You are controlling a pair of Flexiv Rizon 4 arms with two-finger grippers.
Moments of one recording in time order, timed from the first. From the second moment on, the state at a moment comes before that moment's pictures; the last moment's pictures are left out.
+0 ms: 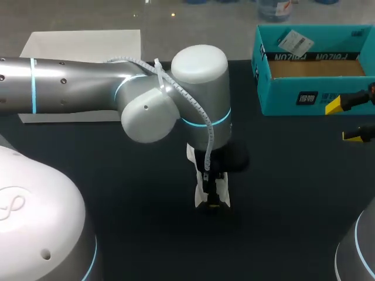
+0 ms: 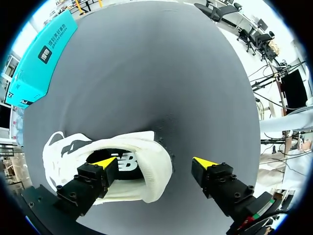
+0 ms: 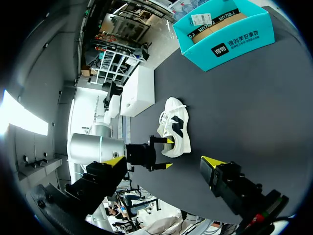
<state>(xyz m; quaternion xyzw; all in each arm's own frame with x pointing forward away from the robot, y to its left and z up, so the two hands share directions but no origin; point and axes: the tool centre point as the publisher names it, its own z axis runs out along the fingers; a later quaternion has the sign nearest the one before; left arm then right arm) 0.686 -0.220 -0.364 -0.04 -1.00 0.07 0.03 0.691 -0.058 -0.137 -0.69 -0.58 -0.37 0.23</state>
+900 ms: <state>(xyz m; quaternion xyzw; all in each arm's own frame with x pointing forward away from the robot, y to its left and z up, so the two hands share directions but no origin) 0.680 -0.215 -0.400 0.00 -1.00 0.04 0.05 0.691 -0.058 -0.137 -0.69 -0.58 -0.37 0.23</state>
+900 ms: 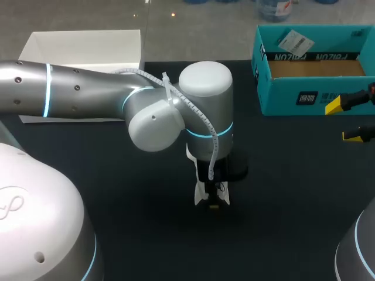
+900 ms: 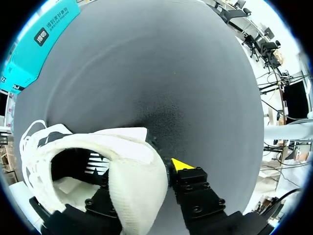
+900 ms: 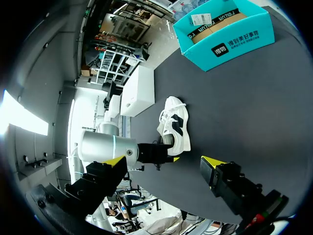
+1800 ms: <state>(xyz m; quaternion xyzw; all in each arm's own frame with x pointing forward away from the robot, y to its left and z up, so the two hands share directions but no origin) 0.673 -0.204 -0.234 -0.07 -0.99 0.07 0.10 0.691 -0.058 -0.137 -0.69 -0.58 -0.37 0.23</state>
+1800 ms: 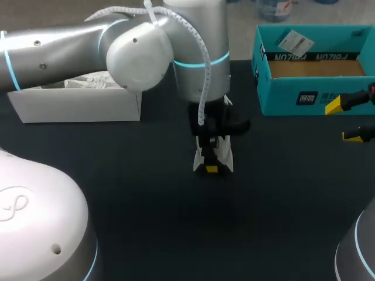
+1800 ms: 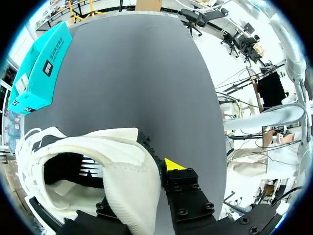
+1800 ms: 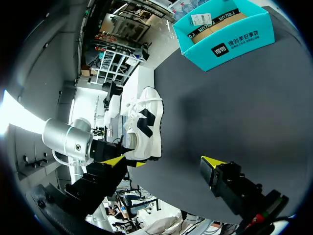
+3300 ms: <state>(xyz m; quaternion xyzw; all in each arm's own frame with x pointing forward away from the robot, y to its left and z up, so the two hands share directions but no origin) 0.826 -0.112 -0.140 -0.10 -0.99 0.05 -0.01 0.691 -0.058 -0.137 -0.69 -0.58 -0.37 0.23</state>
